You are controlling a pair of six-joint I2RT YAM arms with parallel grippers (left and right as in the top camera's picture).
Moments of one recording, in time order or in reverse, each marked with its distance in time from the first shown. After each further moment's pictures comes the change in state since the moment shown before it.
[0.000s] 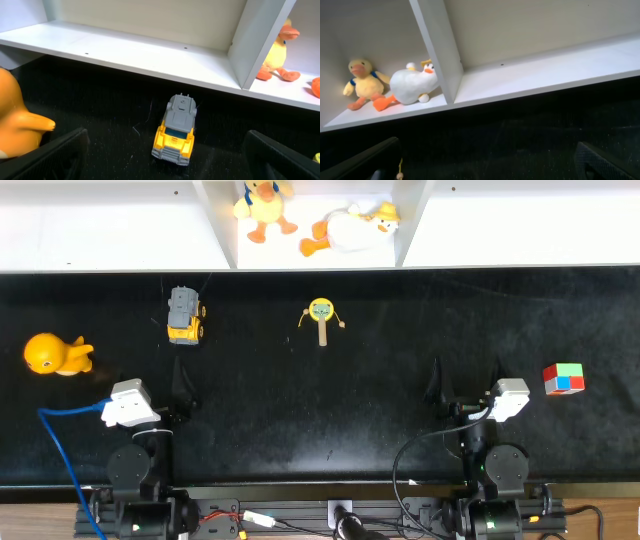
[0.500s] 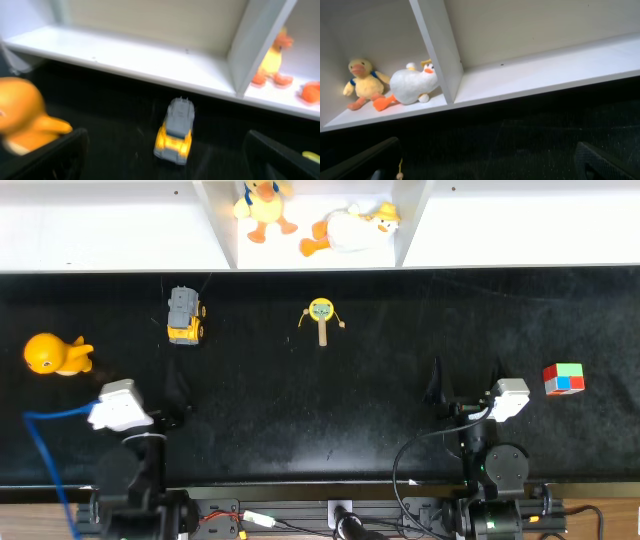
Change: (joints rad) left arm 0.000 0.043 0.234 -0.246 -0.023 -0.012; right arm 0.000 0.000 0.000 0.000 0.000 0.000
